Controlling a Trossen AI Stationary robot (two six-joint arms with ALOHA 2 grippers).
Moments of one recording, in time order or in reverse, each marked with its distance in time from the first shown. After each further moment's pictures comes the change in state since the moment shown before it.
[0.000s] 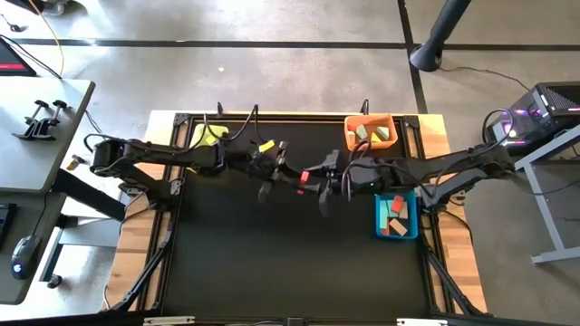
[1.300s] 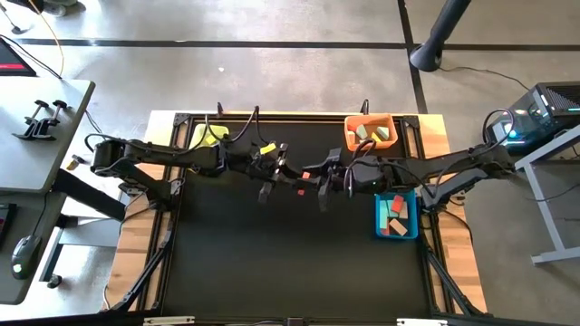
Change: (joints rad) left arm -0.012 0.005 0.000 0.000 -0.017 -0.054; right arm 0.000 -0.003 -0.002 0.048 0.047 0.123
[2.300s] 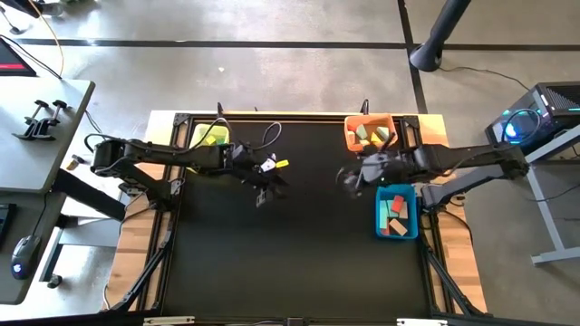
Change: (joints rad) left arm 0.022 -0.001 -0.001 -0.596 -0.129 0.099; right arm -0.056 -0.182 -0.001 -0.866 -0.031 0.398
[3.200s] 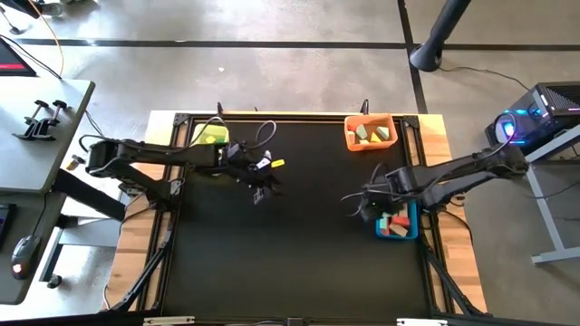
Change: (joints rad) left arm -0.003 -0.050 -0.010 -0.080 -0.033 -0.140; right arm 0.037 0.005 -0.415 -0.101 -0.461 0.395
